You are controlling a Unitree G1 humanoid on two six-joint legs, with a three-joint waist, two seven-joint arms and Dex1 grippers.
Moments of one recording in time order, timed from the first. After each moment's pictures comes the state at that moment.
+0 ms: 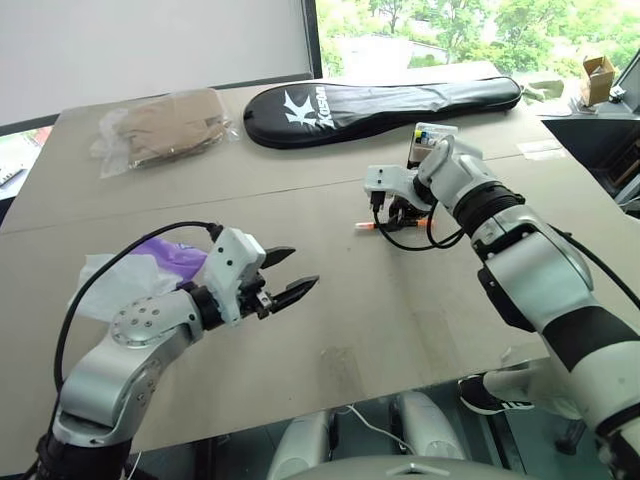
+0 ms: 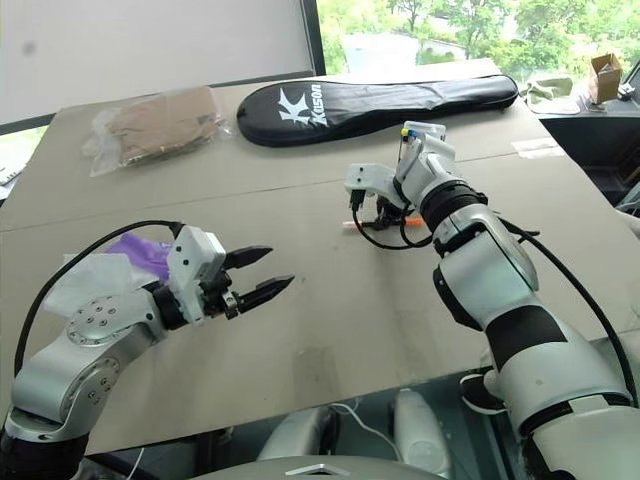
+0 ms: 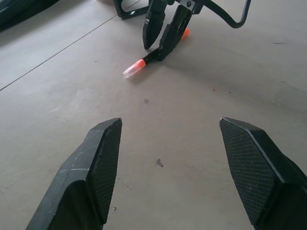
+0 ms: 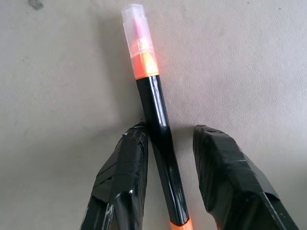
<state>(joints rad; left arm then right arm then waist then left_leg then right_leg) 0.02 0.71 0.15 -0.63 -0.56 0.63 -0.66 -1.41 -0.16 0.47 1.22 -0.46 0.37 1.19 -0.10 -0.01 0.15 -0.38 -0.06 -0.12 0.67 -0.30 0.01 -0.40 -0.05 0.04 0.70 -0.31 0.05</state>
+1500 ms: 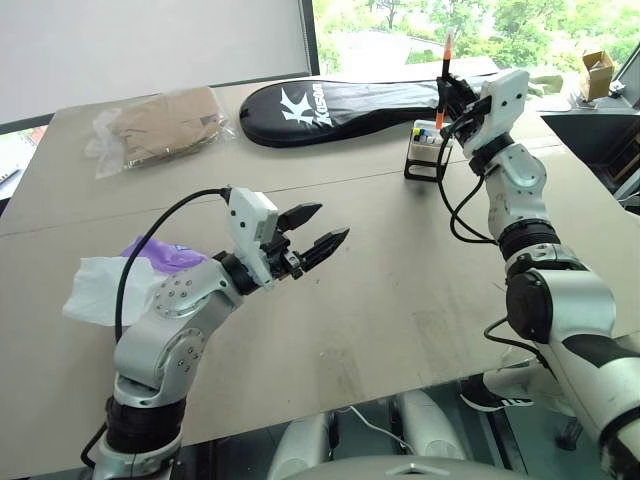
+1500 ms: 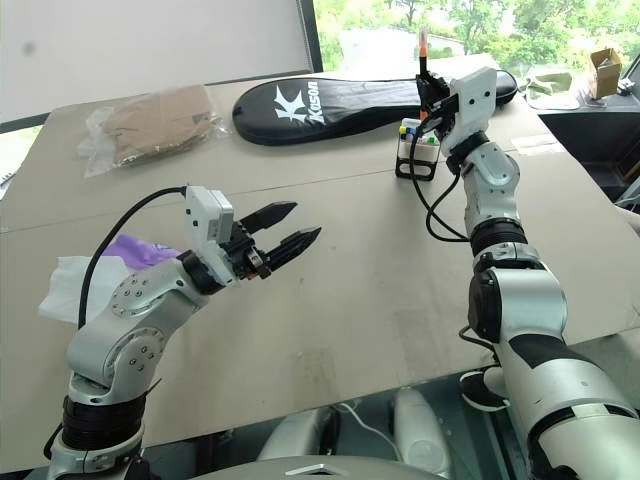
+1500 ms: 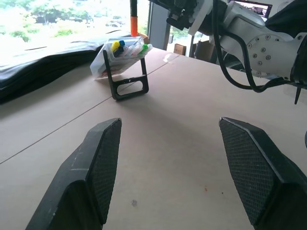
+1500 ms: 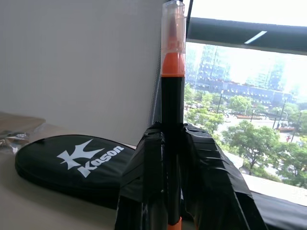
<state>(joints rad) -0.20 0.49 0.09 -0.56 -0.61 0.59 -0.57 -1.17 -0.27 -0.23 1.18 0.10 -0.58 0.58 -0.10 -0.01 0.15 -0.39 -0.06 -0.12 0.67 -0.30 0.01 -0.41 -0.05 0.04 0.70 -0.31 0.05</state>
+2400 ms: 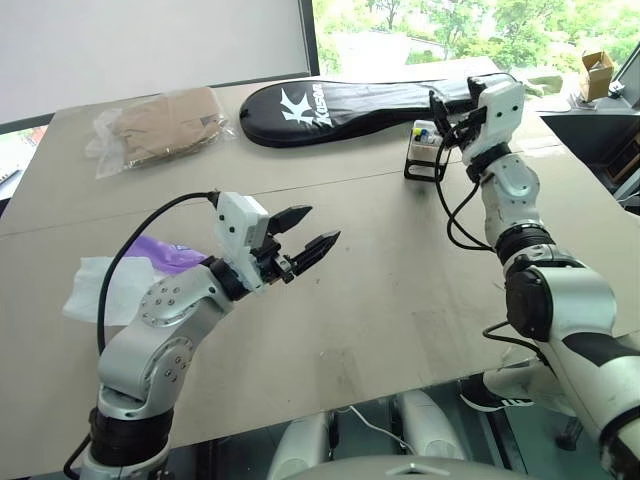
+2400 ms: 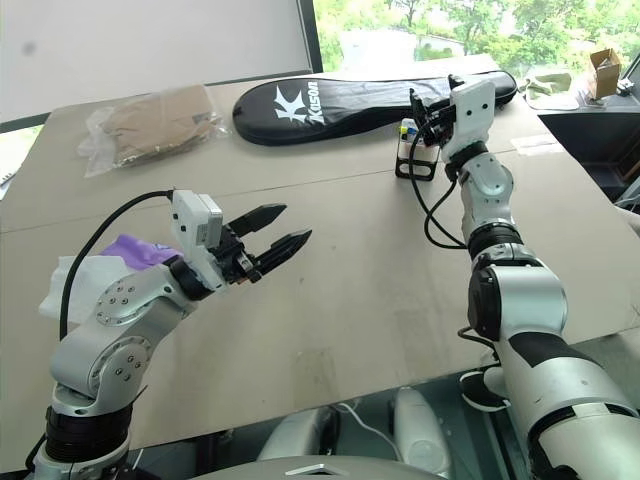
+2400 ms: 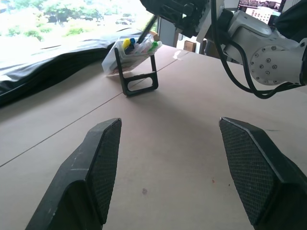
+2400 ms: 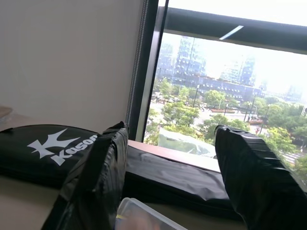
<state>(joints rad) -0.15 0.53 0.12 -0.60 -0.63 0.59 -0.54 -1.18 -0.27 -0.24 1.31 0.07 -0.69 0.45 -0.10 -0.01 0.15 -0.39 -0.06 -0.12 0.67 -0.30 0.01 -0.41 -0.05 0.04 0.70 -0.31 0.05</state>
